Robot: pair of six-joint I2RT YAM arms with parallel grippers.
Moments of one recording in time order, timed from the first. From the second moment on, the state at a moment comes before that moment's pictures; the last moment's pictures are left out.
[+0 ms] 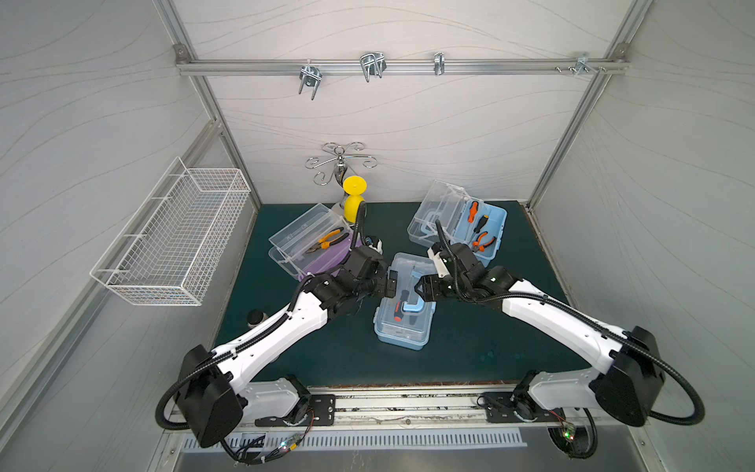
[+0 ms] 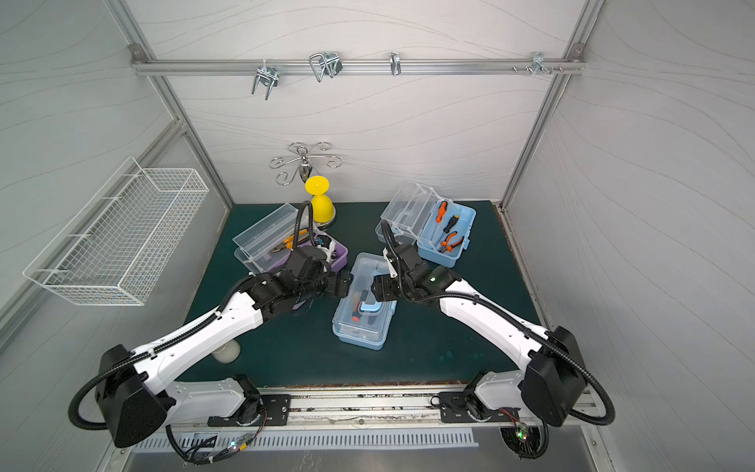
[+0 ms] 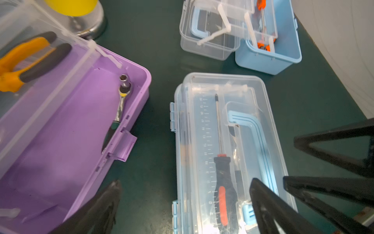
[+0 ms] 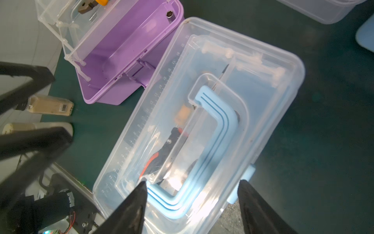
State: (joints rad) left arm -0.68 1.21 1.02 -0.55 -0.19 -0.42; right arm 0.79 1.35 1.07 -0.59 -0.10 0.48
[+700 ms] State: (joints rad) left arm -0.59 1.05 0.91 -0.60 -0.24 -0.45; right arm 0.95 1.73 1.43 -0.77 0.04 0.45
